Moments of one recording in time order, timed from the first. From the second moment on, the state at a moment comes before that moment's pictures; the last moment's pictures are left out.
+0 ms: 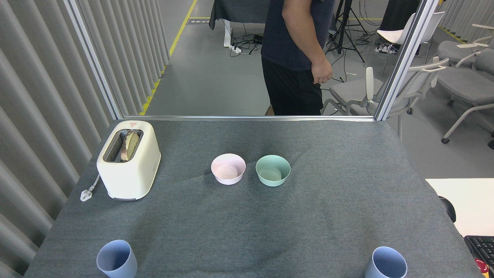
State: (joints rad) left arm 0.52 0.13 0.11 -1.53 -1.47 -0.10 0.61; right arm 0.59 0.02 0.00 -1.64 1.50 -0.04 -0.53
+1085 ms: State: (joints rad) left arm 0.42 0.12 0.07 -1.45 -1.41 -0.13 0.55; right arm 0.59 0.02 0.00 -1.62 1.50 -0.03 -0.53
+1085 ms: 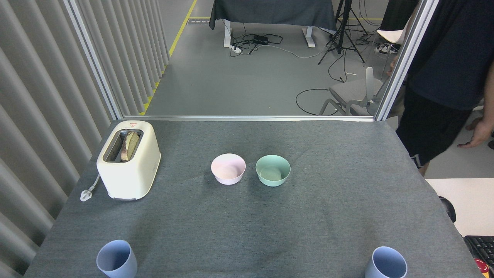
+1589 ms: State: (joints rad) left arm 0.30 0.12 0.07 -1.35 -1.39 -0.06 0.50; right arm 0.59 0.02 0.00 -1.61 1.50 -0.03 -0.53
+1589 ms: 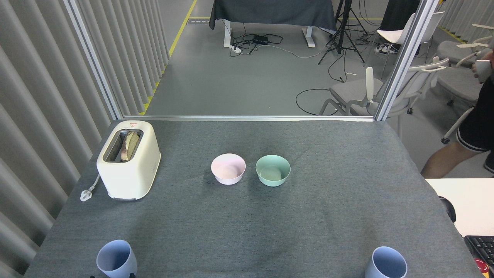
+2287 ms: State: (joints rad) left arm 0.16 0.12 0.06 -1.25 -1.39 -0.06 0.50; right arm 0.59 0.02 0.01 -1.60 1.50 -0.03 -0.53
